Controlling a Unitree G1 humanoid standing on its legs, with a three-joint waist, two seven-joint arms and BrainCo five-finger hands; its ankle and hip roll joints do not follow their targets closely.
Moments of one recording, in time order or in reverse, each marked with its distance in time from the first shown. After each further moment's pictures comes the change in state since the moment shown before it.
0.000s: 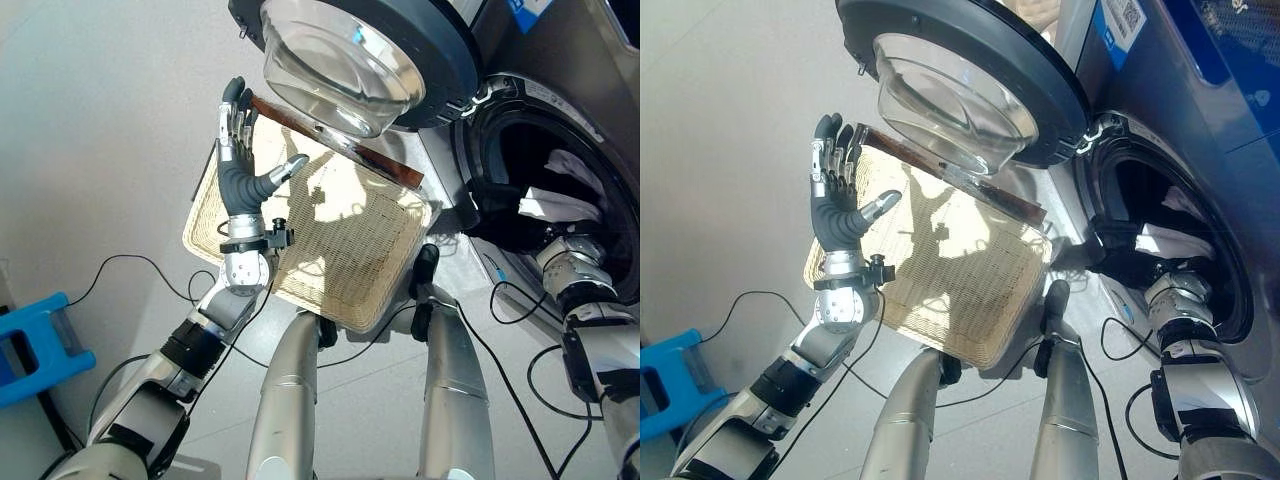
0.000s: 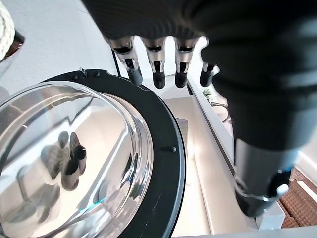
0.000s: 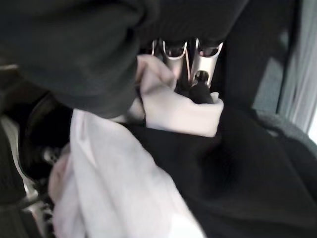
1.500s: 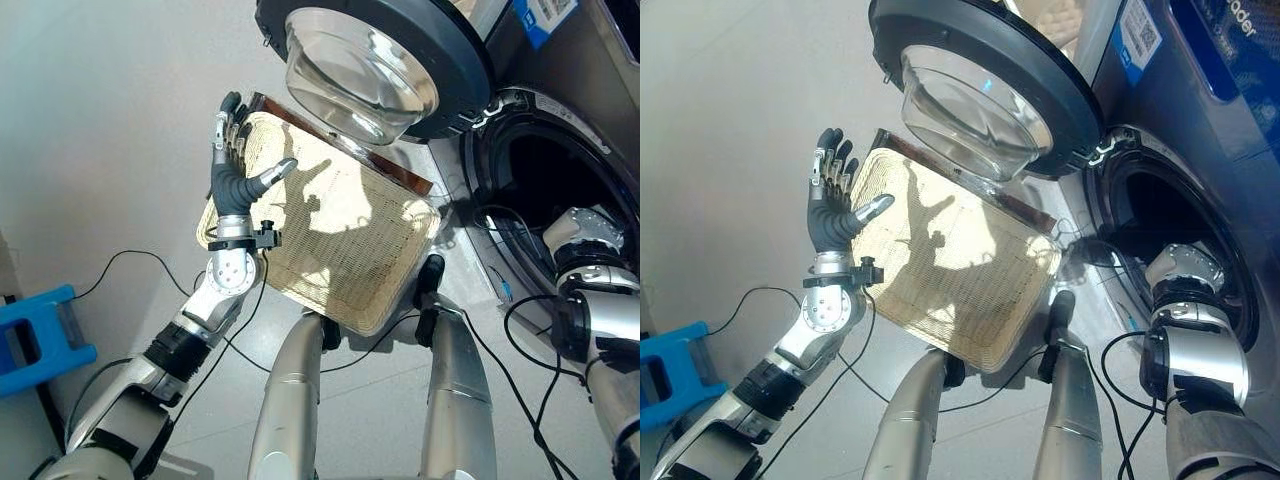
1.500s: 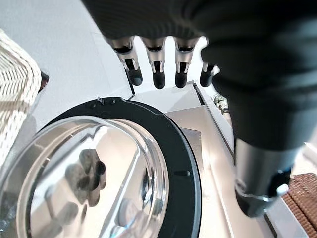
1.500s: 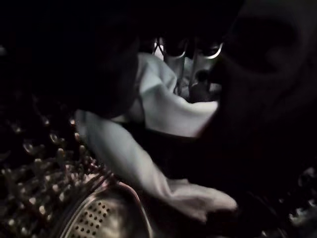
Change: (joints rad) left arm 0.055 0.104 0.001 -0.029 -0.080 0.078 -0.030; right arm -0.157 -0.002 -0.219 -0.078 0.956 -0.702 0.160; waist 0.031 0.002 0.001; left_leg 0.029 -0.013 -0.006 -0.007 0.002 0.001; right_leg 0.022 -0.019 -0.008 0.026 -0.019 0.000
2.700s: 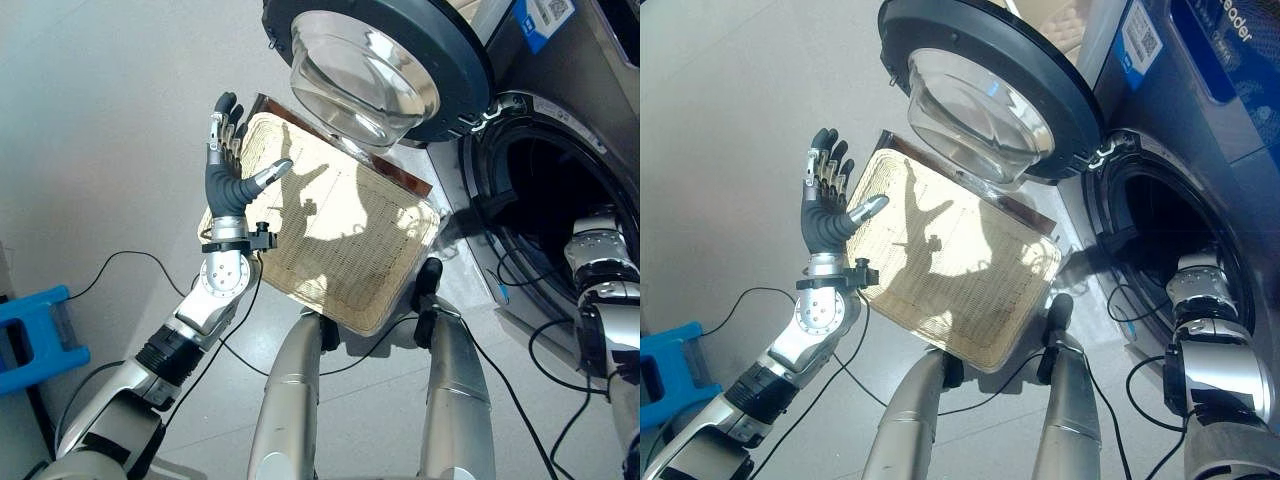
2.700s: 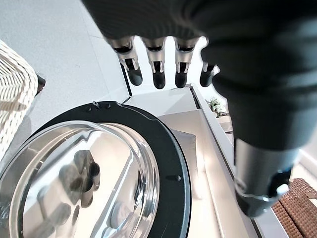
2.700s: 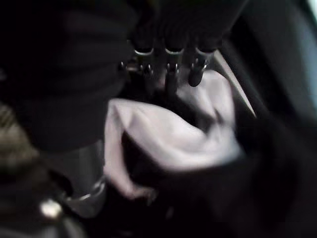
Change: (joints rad) left arm -0.001 0.001 -0.001 -0.023 -0.021 0.002 0.003; right arm 0.065 -0.116 0.203 0.149 -1.044 0.765 -0.550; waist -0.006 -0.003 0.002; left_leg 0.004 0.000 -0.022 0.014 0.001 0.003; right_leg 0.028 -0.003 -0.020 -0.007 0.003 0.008
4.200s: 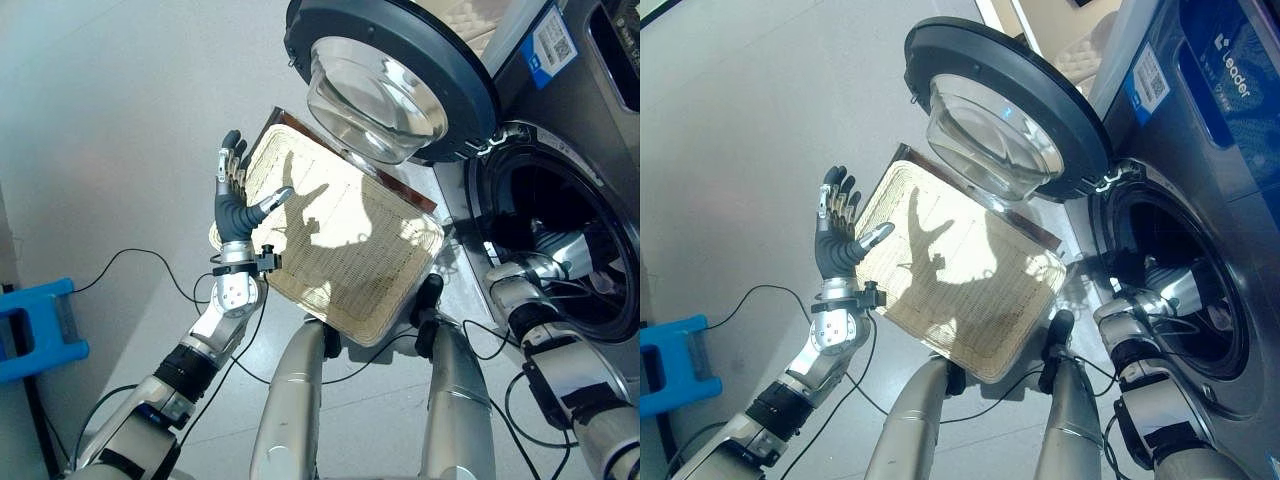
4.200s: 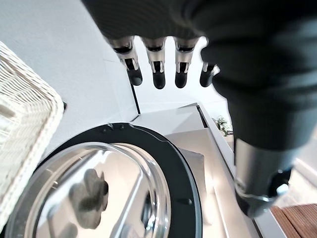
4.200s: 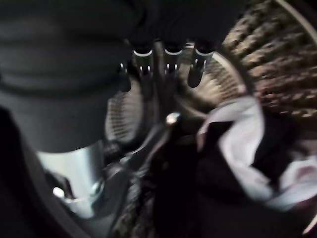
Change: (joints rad) left arm 0.092 -0.114 -0.003 0.162 0.049 -0.114 0.000; right arm 0.251 0.287 0.315 -0.168 -0.946 0.214 -0.389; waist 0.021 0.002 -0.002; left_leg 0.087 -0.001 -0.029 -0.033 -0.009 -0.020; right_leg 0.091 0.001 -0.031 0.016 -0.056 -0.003
